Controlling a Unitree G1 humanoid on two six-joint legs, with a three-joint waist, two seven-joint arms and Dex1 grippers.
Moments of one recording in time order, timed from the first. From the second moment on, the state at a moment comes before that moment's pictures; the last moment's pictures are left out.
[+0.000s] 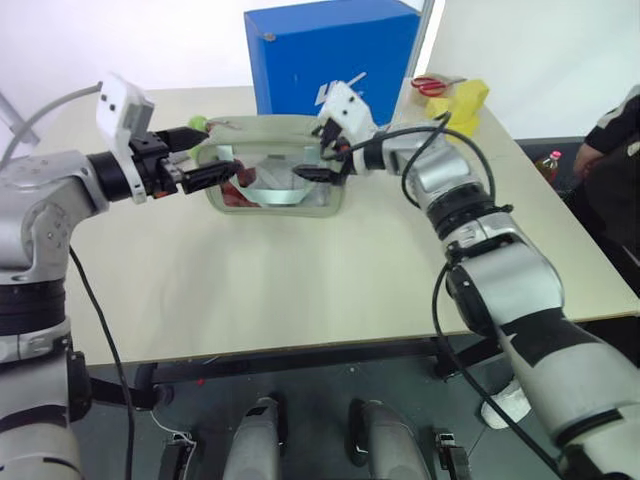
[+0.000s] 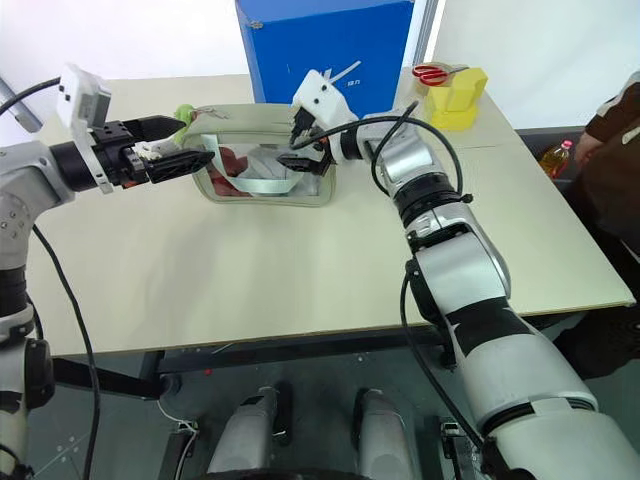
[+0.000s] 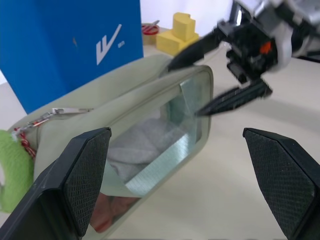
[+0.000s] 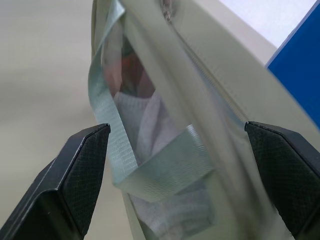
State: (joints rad) left arm -0.75 0.82 0.20 -0.04 -0.56 0.80 -0.87; right arm -1.41 -0.24 0.24 1.13 -0.02 0.04 0.85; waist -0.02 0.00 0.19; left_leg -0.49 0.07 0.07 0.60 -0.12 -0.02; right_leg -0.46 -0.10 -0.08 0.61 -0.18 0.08
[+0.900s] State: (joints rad) left arm -0.72 0.93 0.26 0.06 -0.56 0.76 -0.88; right arm -1.21 -0.35 0.19 0.72 -0.01 -0.10 1.15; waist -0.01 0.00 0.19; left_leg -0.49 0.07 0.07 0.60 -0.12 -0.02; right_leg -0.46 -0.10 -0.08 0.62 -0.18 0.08
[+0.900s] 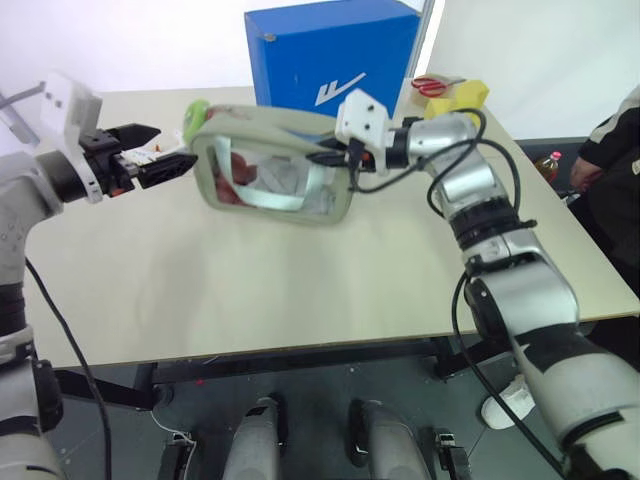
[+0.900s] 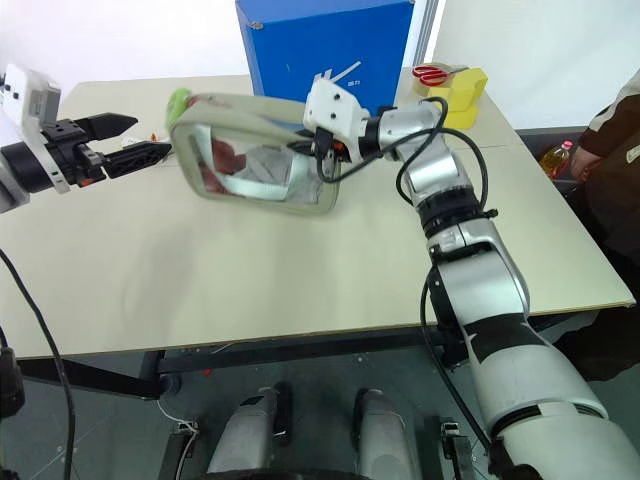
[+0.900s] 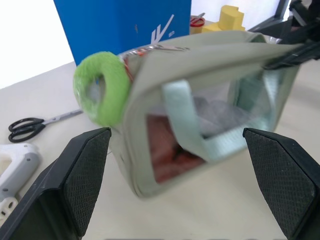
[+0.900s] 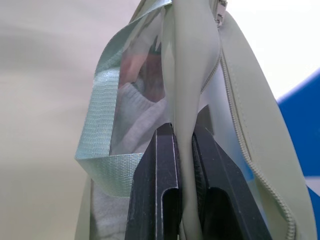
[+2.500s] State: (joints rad) left arm -0.59 1.17 0.29 0.20 -0.51 0.67 -1.11; right arm -0.96 -0.54 0.24 0.04 0.13 0.52 1.17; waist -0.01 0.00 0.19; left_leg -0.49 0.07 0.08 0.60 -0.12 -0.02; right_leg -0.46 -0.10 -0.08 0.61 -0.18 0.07
